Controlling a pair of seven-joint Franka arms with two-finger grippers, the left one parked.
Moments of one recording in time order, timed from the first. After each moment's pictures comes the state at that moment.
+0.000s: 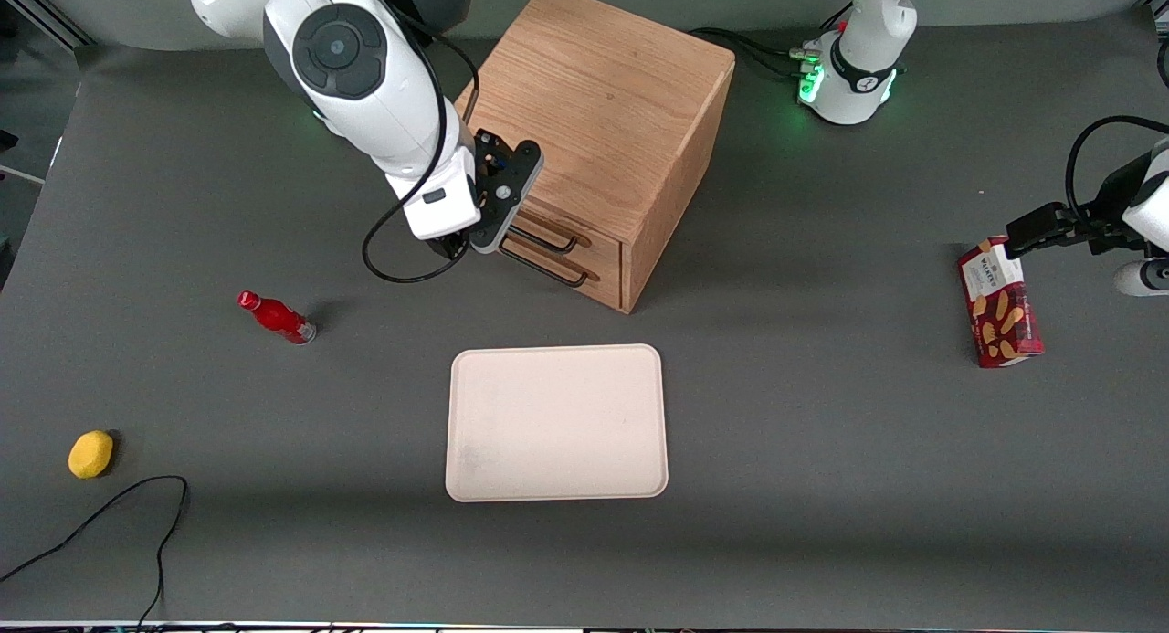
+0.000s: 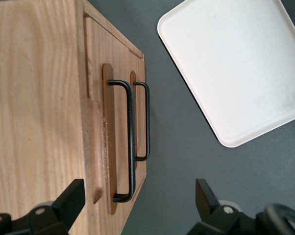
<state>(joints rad) 0.62 0.26 -0.01 -1.47 0.16 1.64 -0.46</state>
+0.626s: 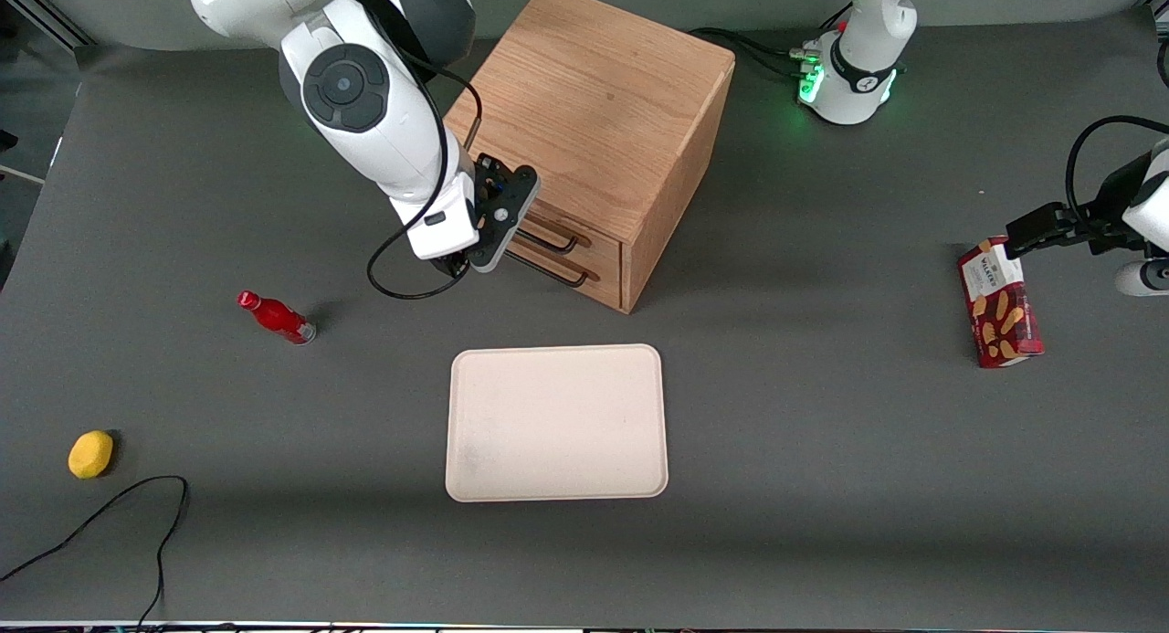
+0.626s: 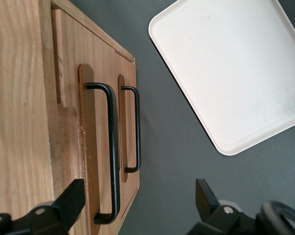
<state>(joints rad) 0.62 0.24 -0.01 -1.59 0.16 1.78 -0.46</state>
